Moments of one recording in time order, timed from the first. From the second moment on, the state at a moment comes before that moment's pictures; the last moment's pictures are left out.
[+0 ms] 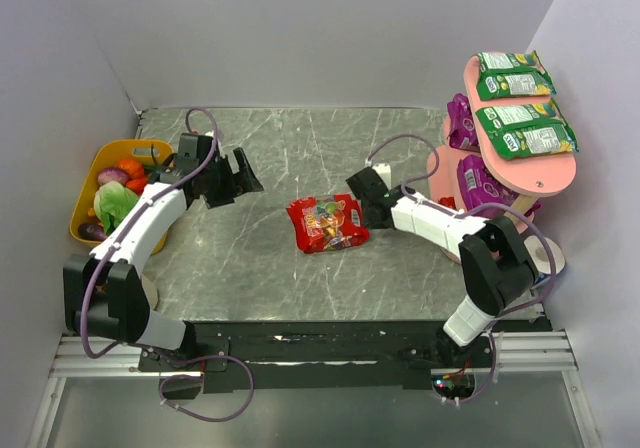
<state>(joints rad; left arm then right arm) -0.19 1.42 1.14 -0.55 0.24 -0.55 0.60 1.62 1.04 -0.50 0.38 0.51</state>
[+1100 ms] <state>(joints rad) -0.19 1.13 1.39 -0.63 -0.17 -0.59 1.09 2.16 1.83 -0.89 0.77 0.43</state>
